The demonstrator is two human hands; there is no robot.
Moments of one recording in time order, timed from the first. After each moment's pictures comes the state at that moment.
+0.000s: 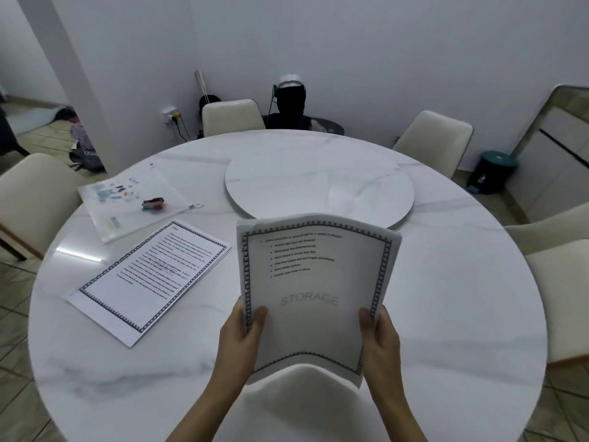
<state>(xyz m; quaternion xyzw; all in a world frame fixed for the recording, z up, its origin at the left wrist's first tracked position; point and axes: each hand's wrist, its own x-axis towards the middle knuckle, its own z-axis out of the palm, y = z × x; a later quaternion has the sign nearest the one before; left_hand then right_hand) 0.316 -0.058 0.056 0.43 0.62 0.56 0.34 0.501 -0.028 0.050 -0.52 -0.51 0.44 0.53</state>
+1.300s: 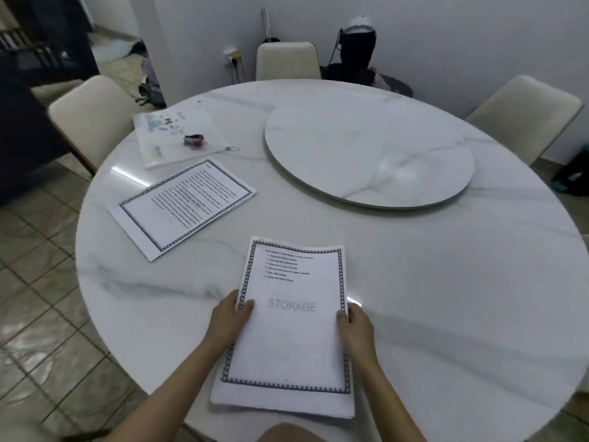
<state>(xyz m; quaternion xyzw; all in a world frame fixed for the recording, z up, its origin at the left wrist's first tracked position) 0.314 -0.079 -0.038 0.34 0.80 0.35 0.35 0.522 0.002 -0.038 -0.63 -0.59 0.46 0.22</state>
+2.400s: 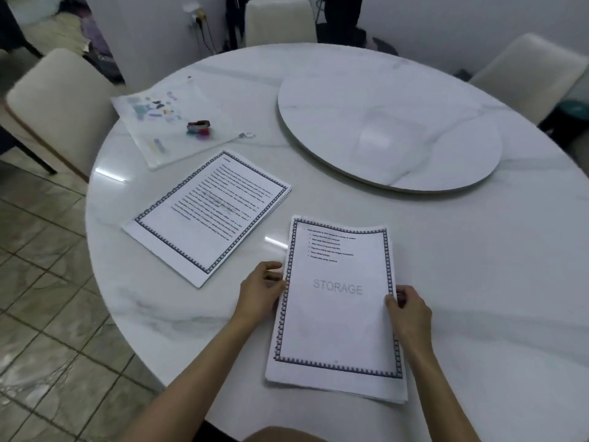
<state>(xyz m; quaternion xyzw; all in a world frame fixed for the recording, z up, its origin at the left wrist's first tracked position) 0.190 -0.039 -0.040 0.36 0.72 0.40 0.44 0.432 0.001 -0.029 -0.73 -0.54 0.33 0.26</state>
